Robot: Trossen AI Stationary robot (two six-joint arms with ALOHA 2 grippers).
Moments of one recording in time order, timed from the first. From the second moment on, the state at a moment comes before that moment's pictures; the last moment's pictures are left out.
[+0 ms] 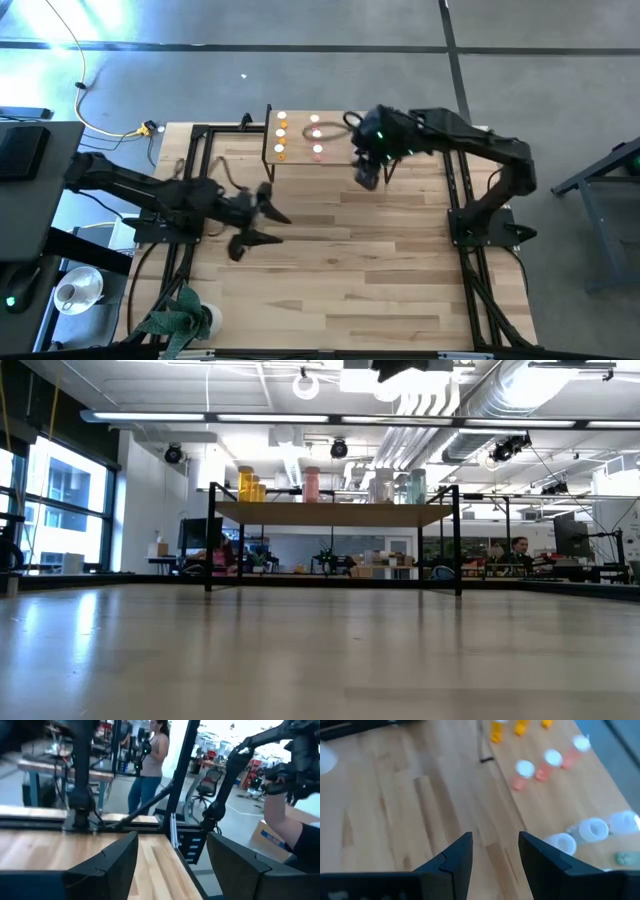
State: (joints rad) left arm -0.12 1.00 0.69 0.29 0.08 -0.21; right arm -0.16 1.61 1.92 -1.21 0.09 0.15
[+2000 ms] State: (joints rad) left arm -0.30 0.22 0.08 0.07 -0.32 -0.14; right arm 0.34 0.08 0.21 -0.29 0.34 0.13
